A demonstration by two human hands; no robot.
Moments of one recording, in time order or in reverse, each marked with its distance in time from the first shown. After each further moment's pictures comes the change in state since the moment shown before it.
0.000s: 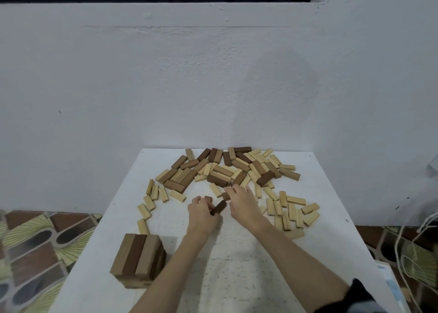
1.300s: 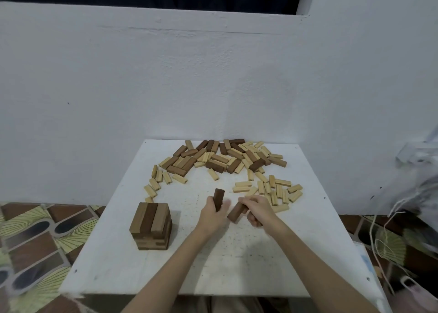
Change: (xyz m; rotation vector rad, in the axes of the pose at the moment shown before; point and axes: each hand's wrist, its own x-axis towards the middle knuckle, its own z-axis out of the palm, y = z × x) left_hand -0.091 0.012 -0.018 -0.535 -0.203 0.010; right_hand -0.100 -0.022 -0.062 1.201 -0.144 0.786
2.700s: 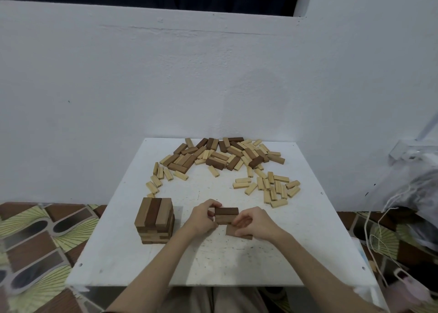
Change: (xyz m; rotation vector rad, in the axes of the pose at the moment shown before) left_hand 0.006 -0.038 -0.030 0.291 -0.218 0.086; right_hand -0.020 0.032 -0.002 -0.493 -0.240 -0.261
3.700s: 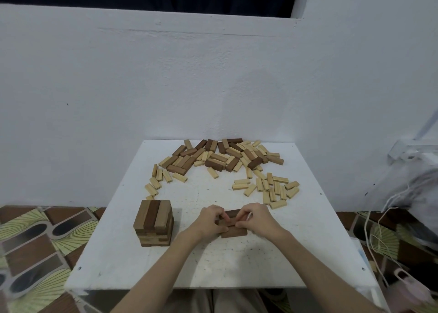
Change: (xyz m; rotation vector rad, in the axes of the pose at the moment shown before) left_hand 0.000 0.014 0.009 0.150 -0.072 0.117; right_hand 0.006 -0.003 -0.005 -0.139 0.147 -0.068
